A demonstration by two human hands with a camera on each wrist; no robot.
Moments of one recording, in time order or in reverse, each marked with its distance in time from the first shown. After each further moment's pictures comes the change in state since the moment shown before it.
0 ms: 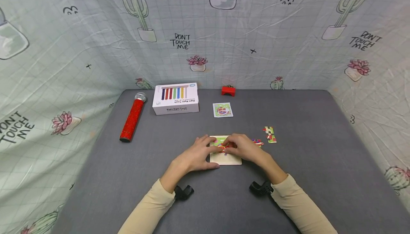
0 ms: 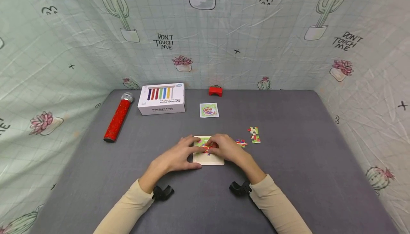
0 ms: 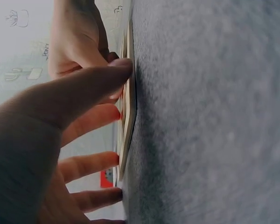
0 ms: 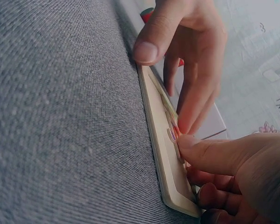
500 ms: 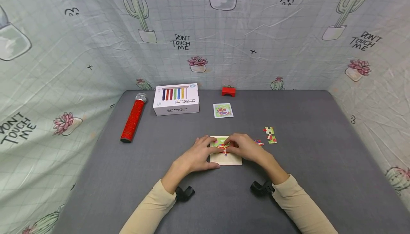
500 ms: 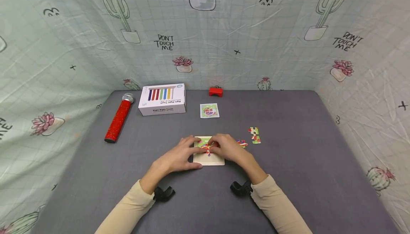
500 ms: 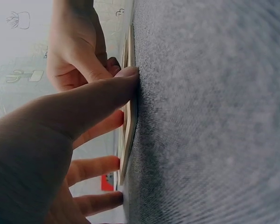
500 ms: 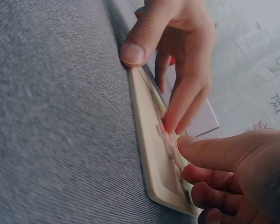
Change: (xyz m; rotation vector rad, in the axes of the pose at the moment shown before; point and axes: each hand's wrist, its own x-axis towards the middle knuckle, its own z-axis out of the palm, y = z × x) left_hand -0.001 0.002 0.002 -0.003 0.025 0.002; right_hand -0.002 0.000 -0.004 -0.002 0.003 0.007
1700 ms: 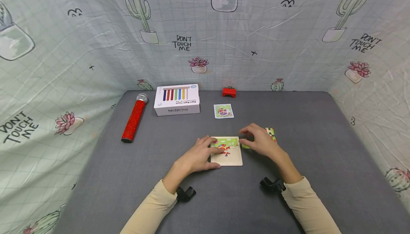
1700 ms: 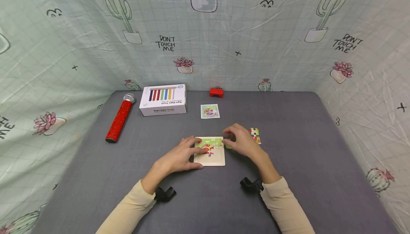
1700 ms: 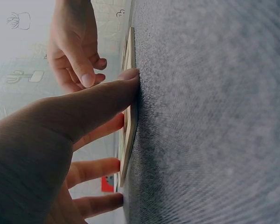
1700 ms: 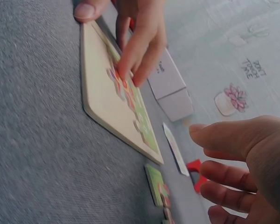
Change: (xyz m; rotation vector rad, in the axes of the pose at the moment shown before) left_hand 0.001 0.002 0.001 0.041 0.006 -0.019; right_hand -0.021 0.021 -0.032 -0.061 0.158 0.131
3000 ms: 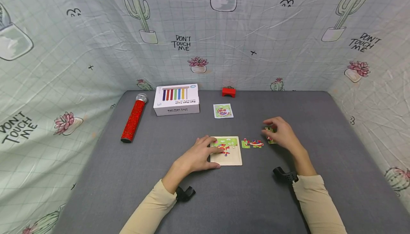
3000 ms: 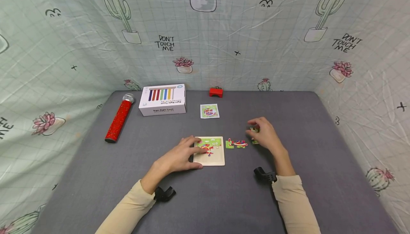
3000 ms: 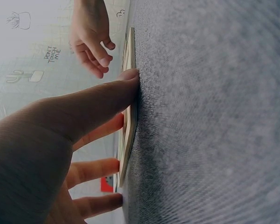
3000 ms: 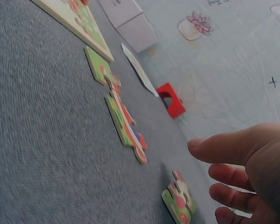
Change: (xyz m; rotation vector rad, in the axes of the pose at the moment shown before) left_hand 0.001 -0.001 0.002 -0.010 -0.001 -0.007; right_hand -0.014 0.069 -0.038 0.022 0.122 0.190
